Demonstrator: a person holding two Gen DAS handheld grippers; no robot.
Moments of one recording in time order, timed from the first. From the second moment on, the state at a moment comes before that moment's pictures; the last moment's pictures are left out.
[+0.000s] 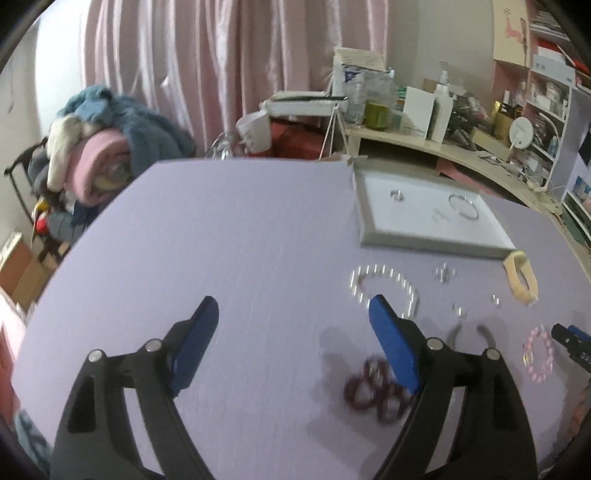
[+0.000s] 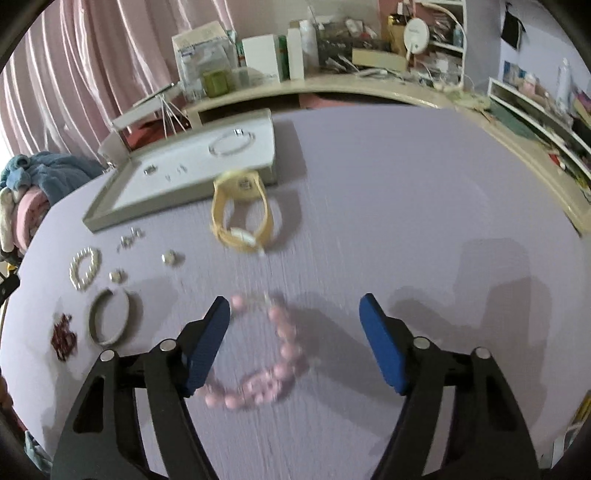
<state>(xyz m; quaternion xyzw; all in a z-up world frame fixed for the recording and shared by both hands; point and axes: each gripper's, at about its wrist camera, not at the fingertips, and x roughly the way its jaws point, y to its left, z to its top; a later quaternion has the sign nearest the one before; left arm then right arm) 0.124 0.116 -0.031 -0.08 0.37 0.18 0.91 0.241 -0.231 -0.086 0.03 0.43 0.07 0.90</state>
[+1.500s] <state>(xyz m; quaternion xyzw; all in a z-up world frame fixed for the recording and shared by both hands) 0.137 0.050 -0.086 -0.01 0.45 0.09 0.89 0.235 -0.225 -0.088 0.04 0.44 0.08 0.89</state>
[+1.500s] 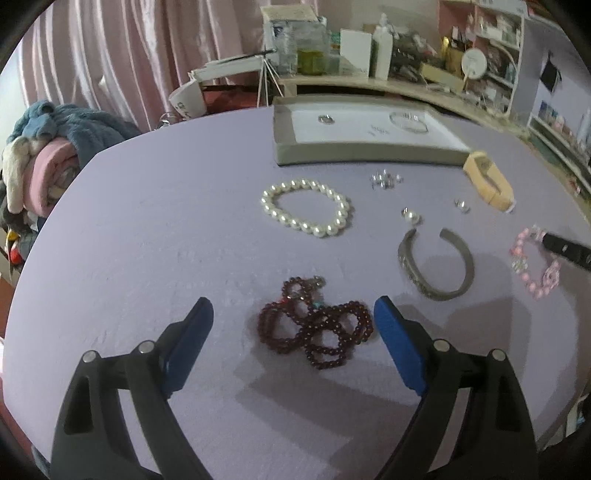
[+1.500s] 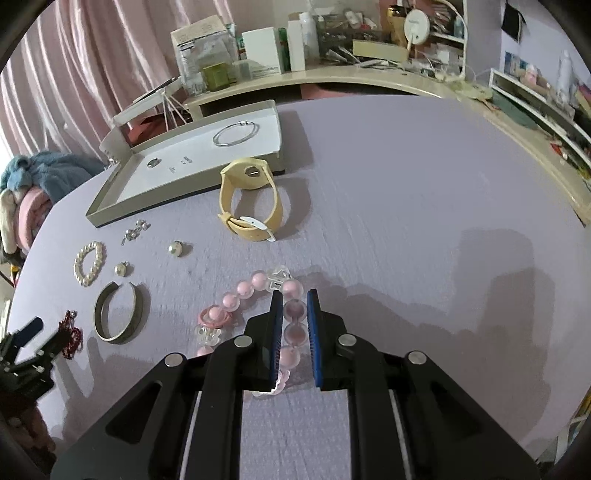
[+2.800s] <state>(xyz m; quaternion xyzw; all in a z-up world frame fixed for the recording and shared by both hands) 0.147 0.089 0.015 -0.08 0.37 0.05 0.92 0.233 -0.223 -0.002 0.06 0.35 0.14 0.93</state>
